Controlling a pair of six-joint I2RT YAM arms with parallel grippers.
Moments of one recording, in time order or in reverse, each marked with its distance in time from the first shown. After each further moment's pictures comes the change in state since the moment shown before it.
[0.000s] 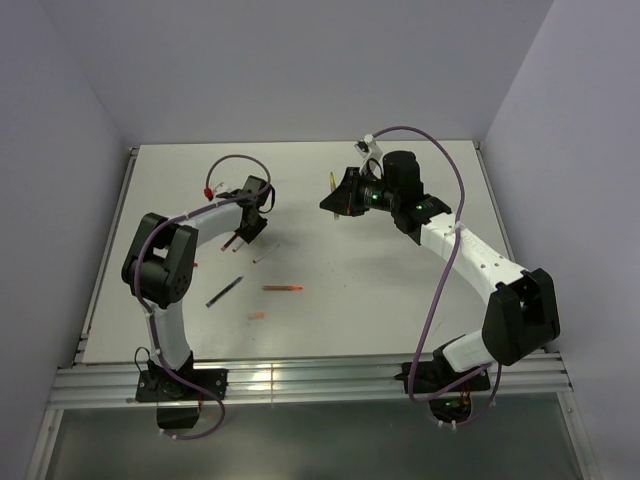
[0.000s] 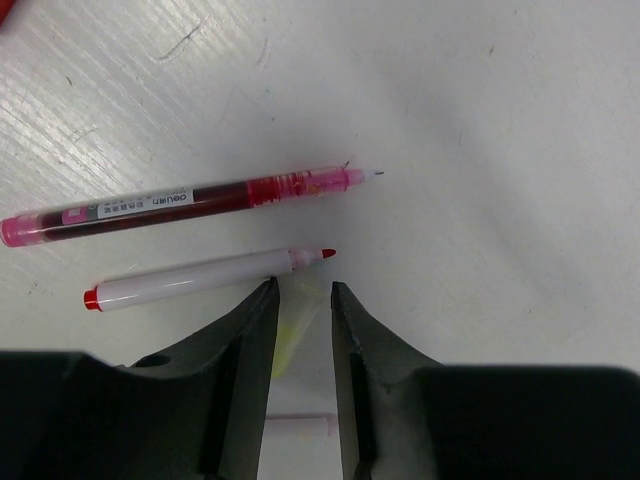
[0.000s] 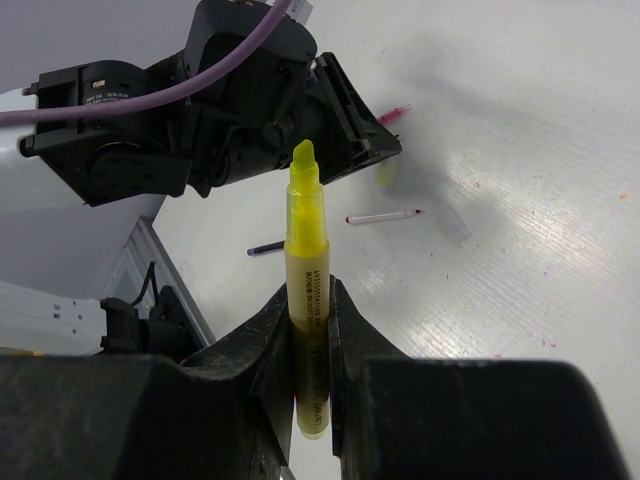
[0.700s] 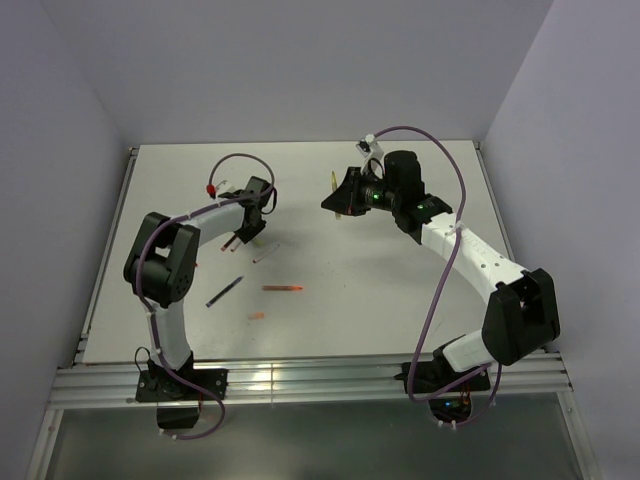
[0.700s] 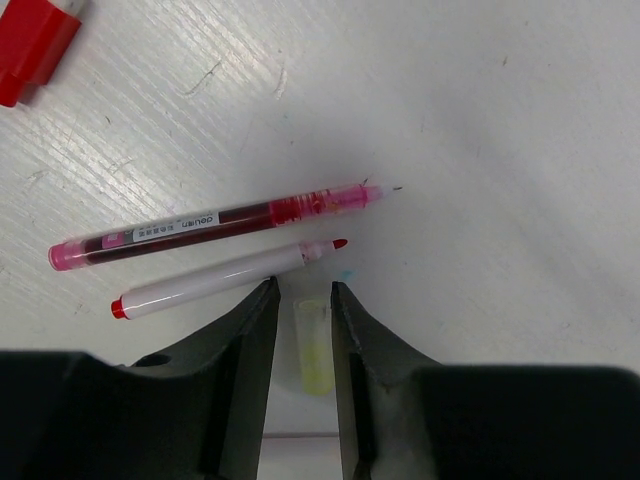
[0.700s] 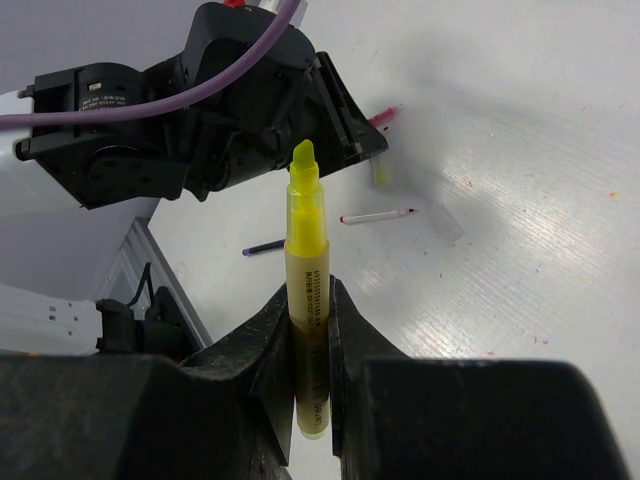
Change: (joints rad) left arm -0.010 0.008 0.006 -0.015 -0.066 0.092; right arm -0.008 0.000 0.000 -0.007 0.000 -0.008
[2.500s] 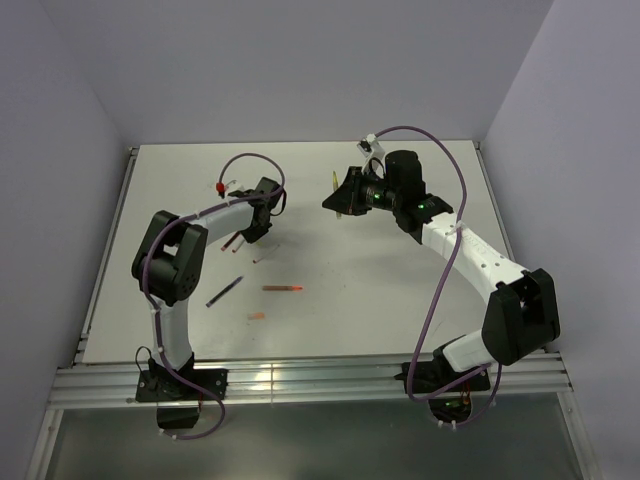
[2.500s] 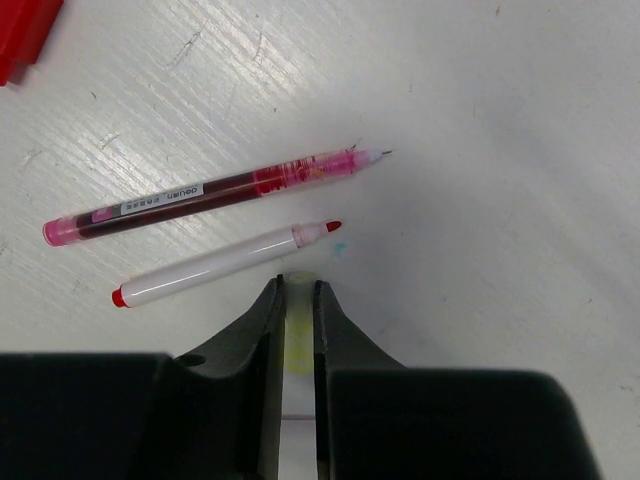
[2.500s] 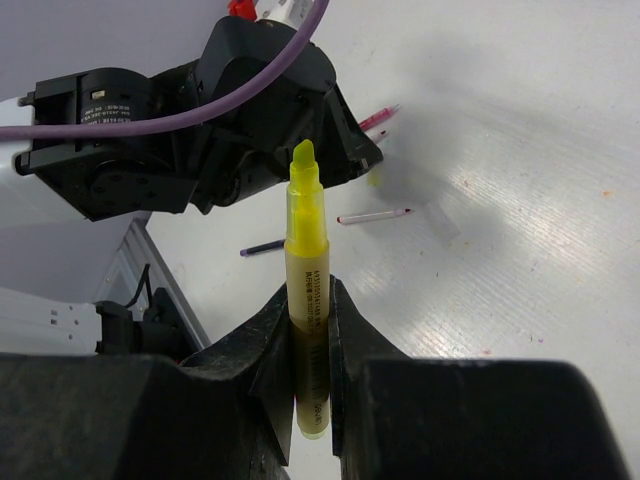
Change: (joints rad) left arm -0.056 0.044 0.062 -0.077 -0.041 0.010; right arm -0.007 0.000 0.000 -0.003 0.000 -0.003
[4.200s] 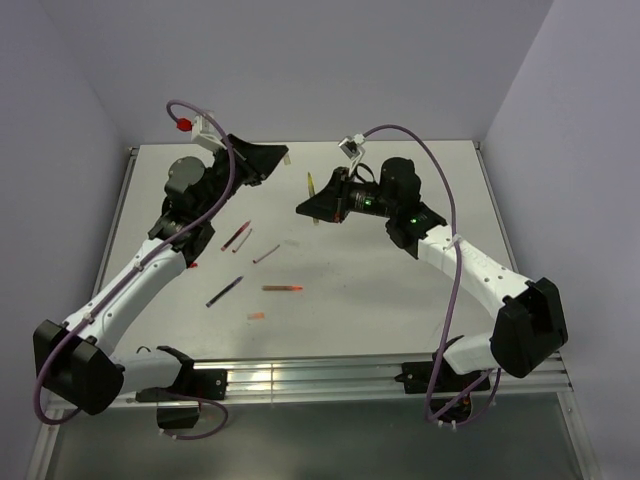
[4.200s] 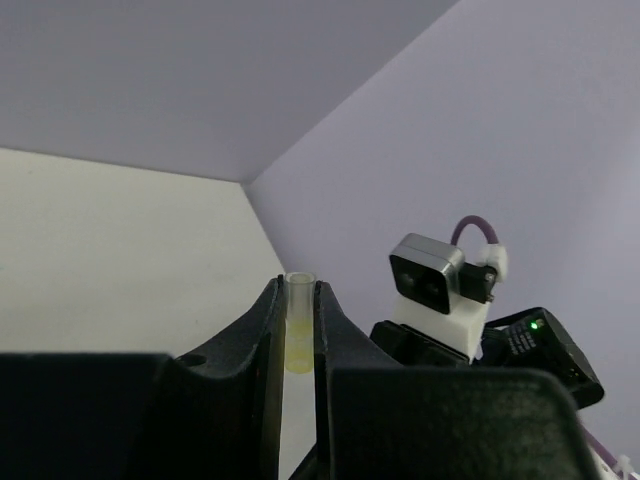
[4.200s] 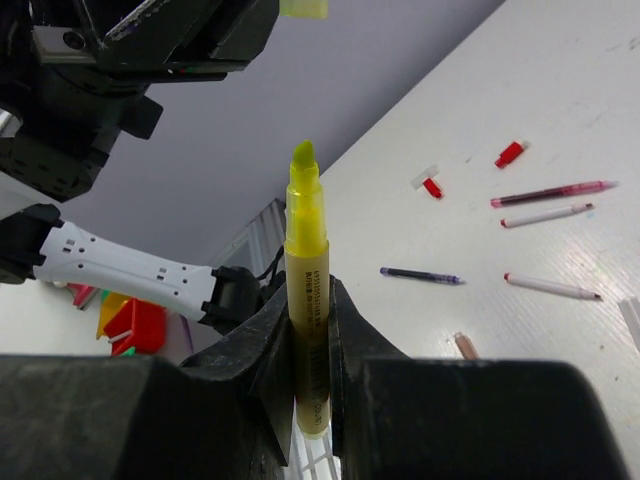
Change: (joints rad) left arm 0.006 -0.749 -0.235 0.873 0.663 0.266; right arm 0.122 -0.068 -0.062 0.335 -0.188 0.174
